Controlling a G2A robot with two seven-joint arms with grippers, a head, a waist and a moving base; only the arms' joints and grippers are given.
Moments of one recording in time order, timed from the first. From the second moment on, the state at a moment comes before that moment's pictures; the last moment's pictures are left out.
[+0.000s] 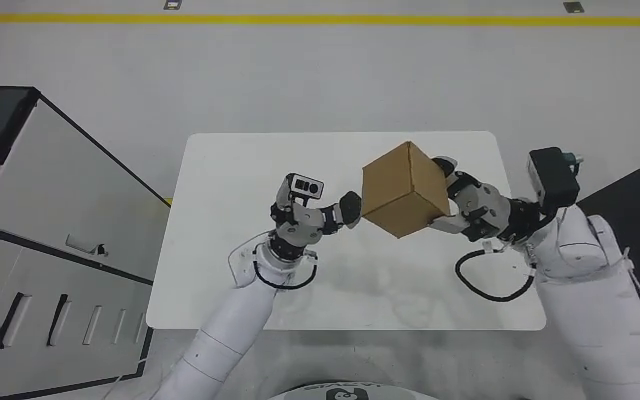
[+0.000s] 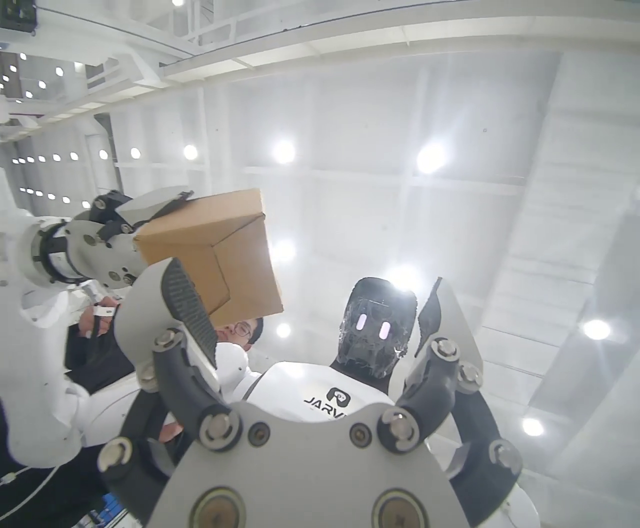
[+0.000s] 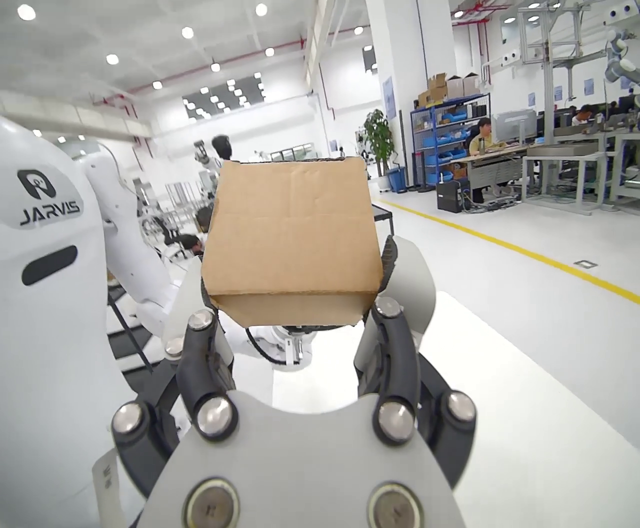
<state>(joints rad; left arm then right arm) 1.39 -1.41 -1.11 -1.56 -1.13 -0.40 -1.08 -1.45 -0.96 1.56 -1.94 -0.09 -1.01 0.58</state>
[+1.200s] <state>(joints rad) 1.46 -1.30 -1.54 -1.97 -0.09 -0.32 -0.90 -1.45 -0.93 1.66 -2.14 -0.41 -1.01 0.50</state>
